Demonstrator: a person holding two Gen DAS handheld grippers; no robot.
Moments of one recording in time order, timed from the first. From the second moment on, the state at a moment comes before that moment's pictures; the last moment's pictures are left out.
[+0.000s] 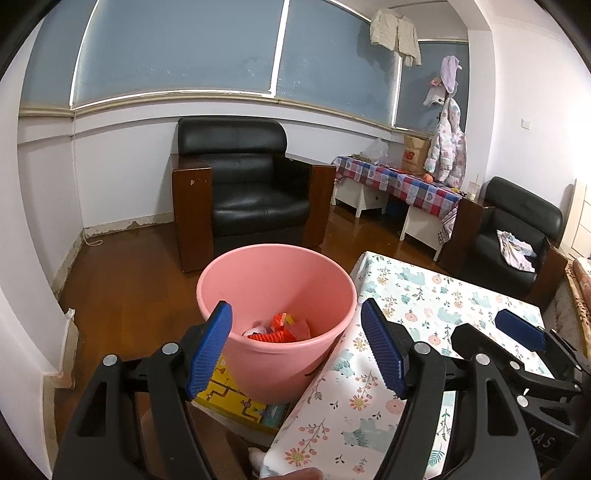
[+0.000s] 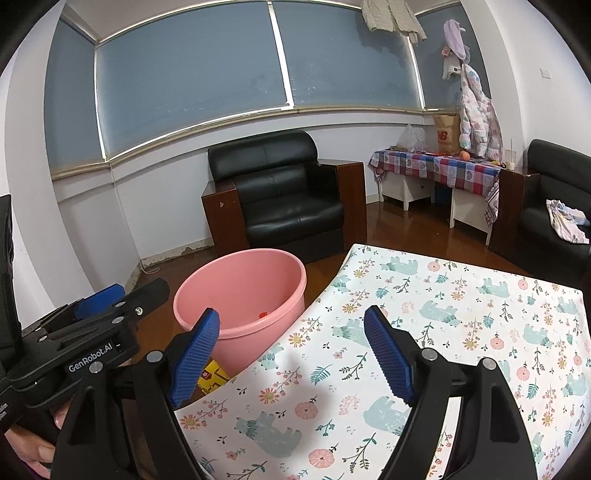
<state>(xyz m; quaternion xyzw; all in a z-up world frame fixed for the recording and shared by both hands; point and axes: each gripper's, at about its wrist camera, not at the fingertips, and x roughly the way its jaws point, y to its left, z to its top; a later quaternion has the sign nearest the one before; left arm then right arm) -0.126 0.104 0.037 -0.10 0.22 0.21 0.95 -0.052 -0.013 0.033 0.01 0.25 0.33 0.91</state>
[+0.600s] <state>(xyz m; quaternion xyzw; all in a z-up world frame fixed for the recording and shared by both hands) -0.125 0.104 0.033 -0.09 0.23 0.20 0.95 -0.052 -0.013 0.033 0.01 0.25 0.33 0.91</state>
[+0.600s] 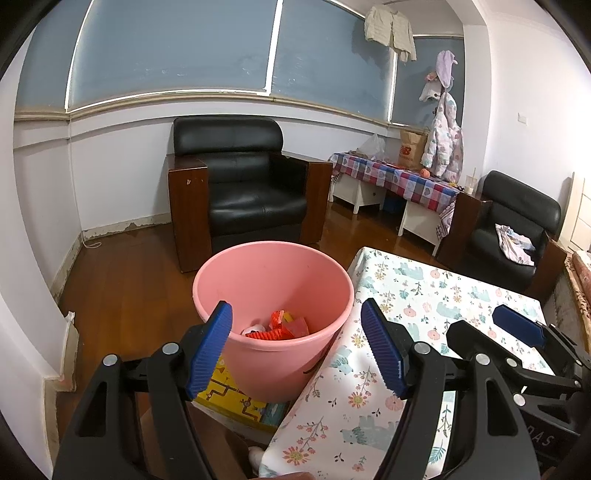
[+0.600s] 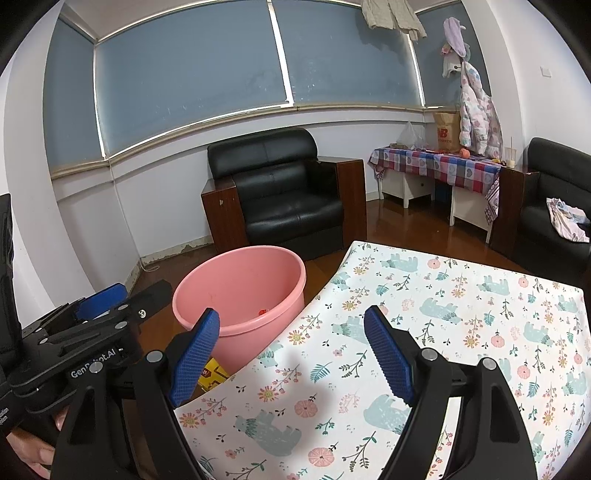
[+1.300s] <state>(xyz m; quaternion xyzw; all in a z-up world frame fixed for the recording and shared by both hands) -0.117 0.103 0.029 -0.09 0.25 0.20 0.94 -0.050 -0.013 0.018 0.01 0.26 0.33 0.91</state>
